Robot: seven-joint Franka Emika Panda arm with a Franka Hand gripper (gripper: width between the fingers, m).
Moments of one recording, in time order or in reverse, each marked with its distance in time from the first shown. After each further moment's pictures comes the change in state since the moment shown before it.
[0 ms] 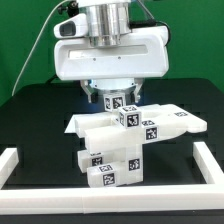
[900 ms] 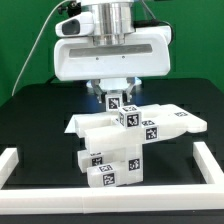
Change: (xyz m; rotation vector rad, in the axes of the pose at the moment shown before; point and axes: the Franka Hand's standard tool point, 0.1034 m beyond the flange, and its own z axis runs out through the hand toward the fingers) arm 0.002 -0.003 -0.001 -0.017 0.005 -0.111
